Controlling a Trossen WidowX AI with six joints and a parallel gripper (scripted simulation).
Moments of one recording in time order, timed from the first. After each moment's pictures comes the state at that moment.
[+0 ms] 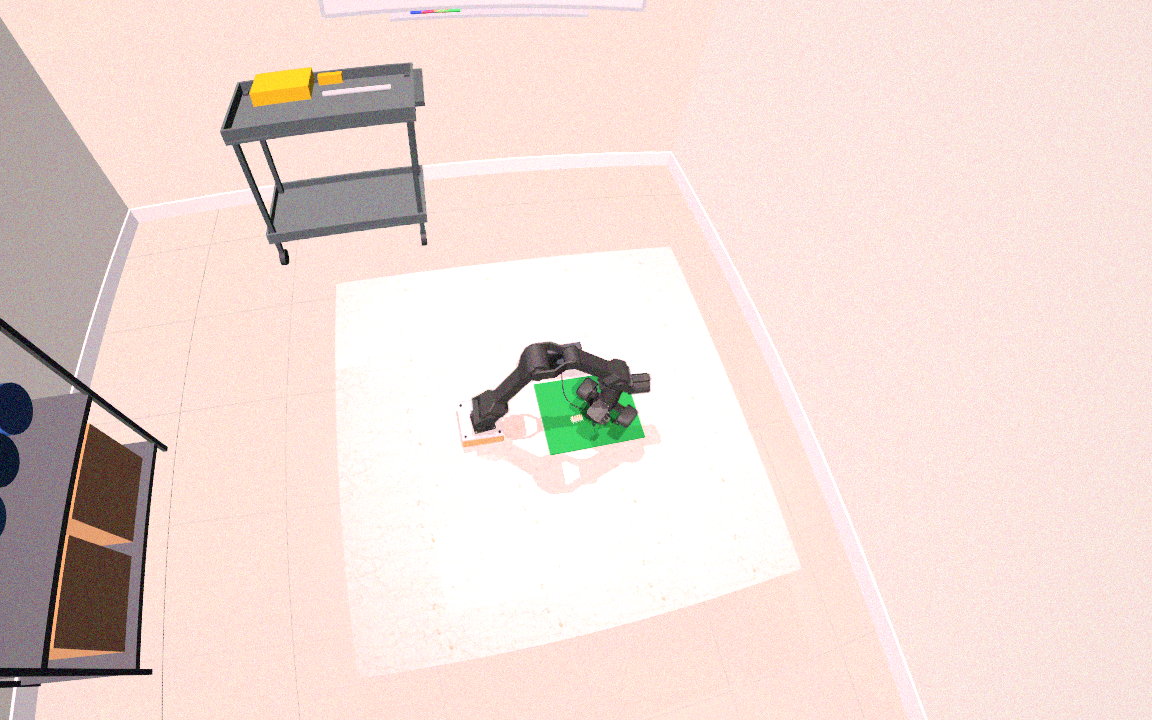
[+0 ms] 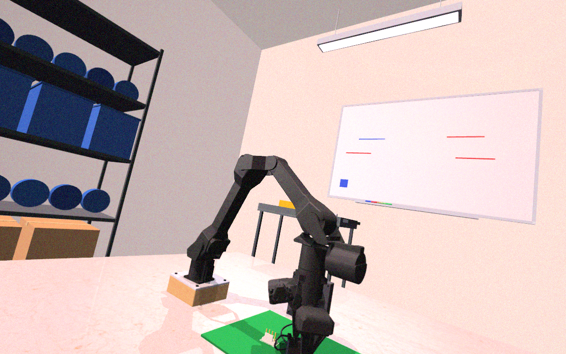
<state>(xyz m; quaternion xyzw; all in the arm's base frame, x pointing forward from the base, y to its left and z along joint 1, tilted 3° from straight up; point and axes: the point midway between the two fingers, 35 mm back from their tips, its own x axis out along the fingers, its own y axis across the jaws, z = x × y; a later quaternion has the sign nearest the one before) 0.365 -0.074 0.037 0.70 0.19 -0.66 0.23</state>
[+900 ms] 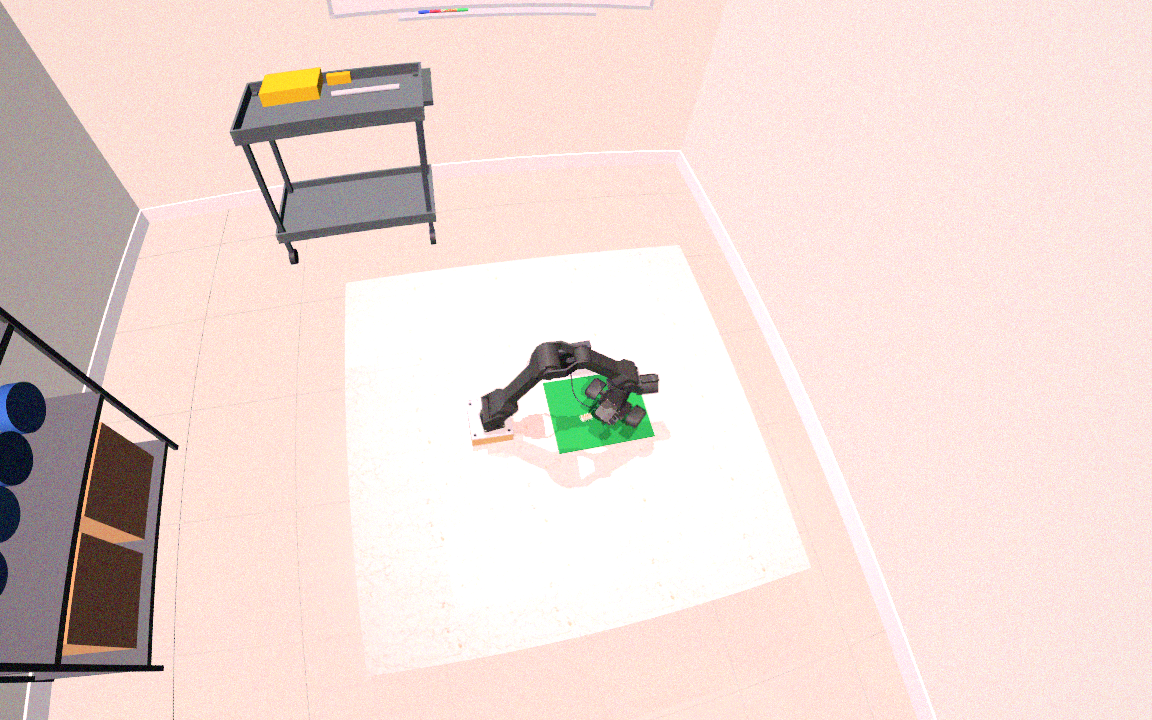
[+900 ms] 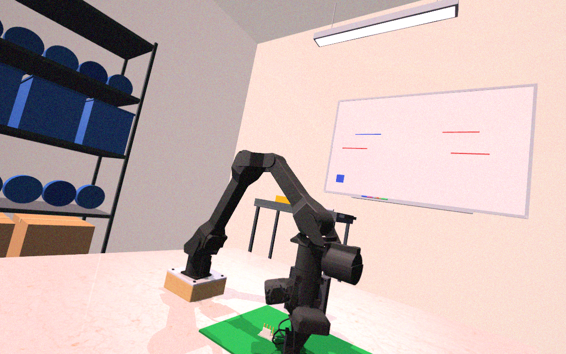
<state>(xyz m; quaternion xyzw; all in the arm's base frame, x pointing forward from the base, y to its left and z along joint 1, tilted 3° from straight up) 0.364 -0.074 0.026 0.69 0.19 -0.66 0.23</state>
